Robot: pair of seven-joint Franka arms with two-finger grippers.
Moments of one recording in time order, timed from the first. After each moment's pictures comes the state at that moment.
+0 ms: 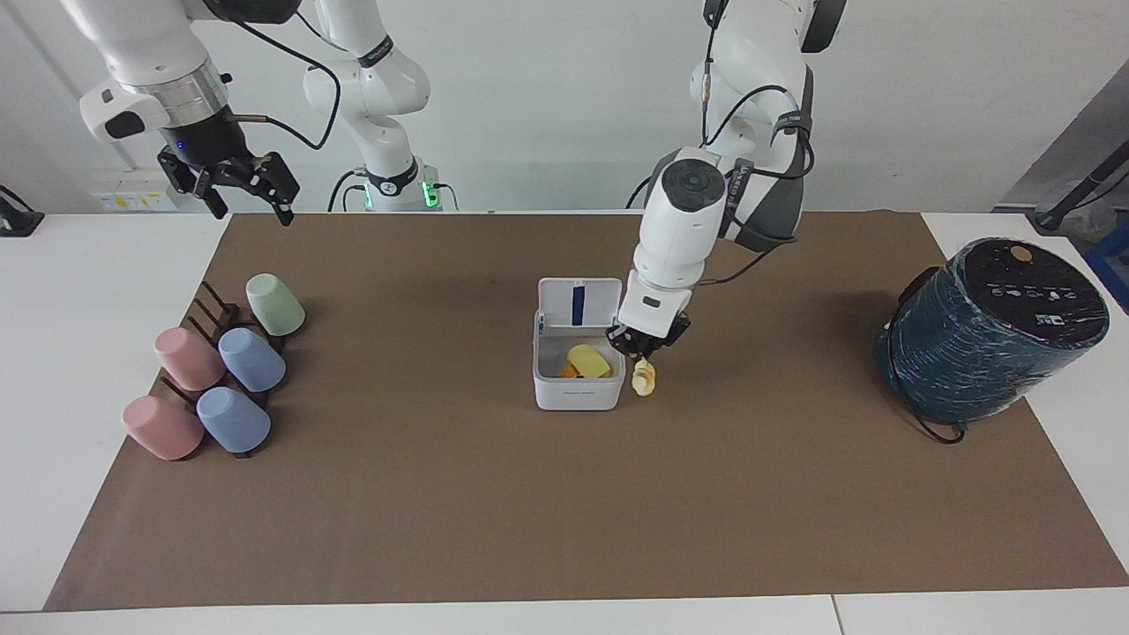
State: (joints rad) left arm -0.52 0.37 -0.05 -1.56 -0.01 2.00 -0.82; right arm 0.03 -0.11 -0.08 -1.67 0.00 1.57 0.13
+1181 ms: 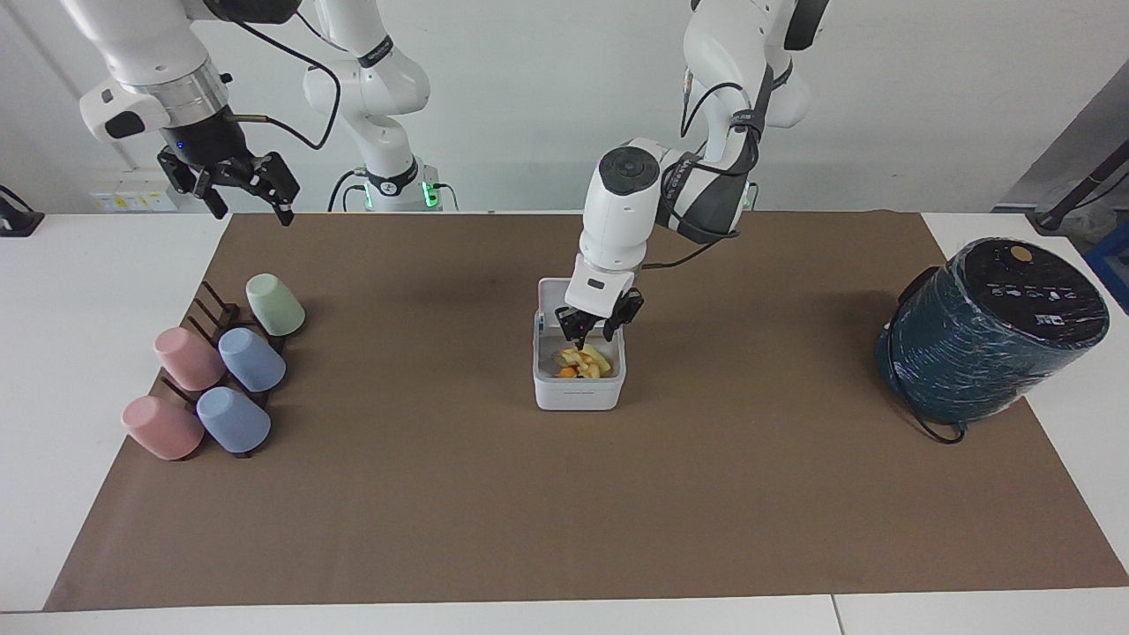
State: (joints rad) left arm -0.59 0.36 -0.05 -1.60 -0.02 2.04 -0.91; right arm 0.03 -0.11 -0.08 -1.67 0.00 1.57 0.13
